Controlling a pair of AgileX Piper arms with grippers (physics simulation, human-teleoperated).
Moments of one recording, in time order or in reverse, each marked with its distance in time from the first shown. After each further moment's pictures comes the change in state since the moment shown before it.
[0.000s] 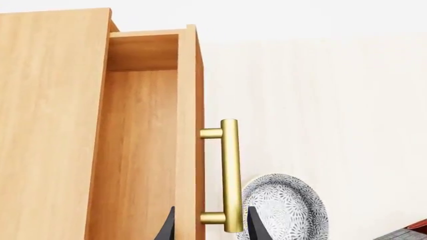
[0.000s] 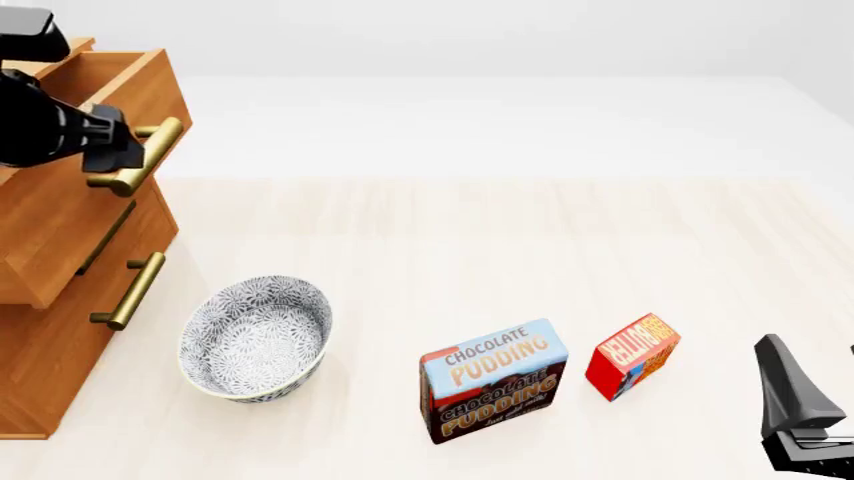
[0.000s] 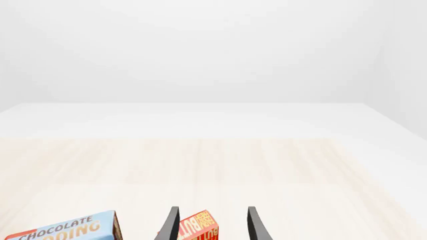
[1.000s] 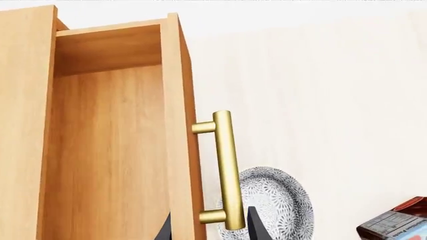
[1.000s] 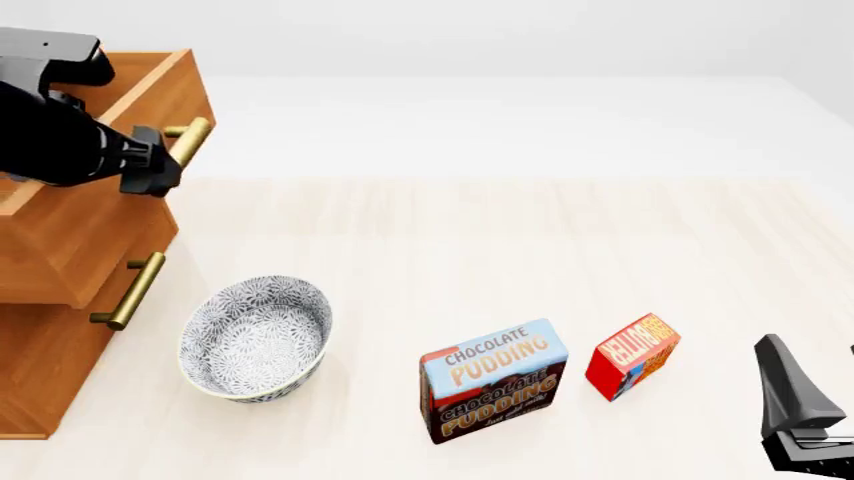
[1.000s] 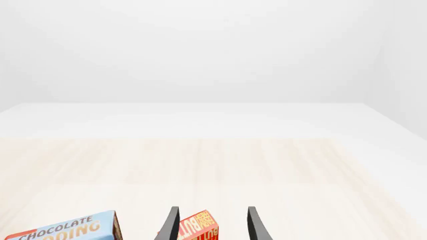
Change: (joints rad) left arm -0.094 -0.014 0.068 -0.042 -0.013; right arm 0.000 0.000 0.000 0.000 0.000
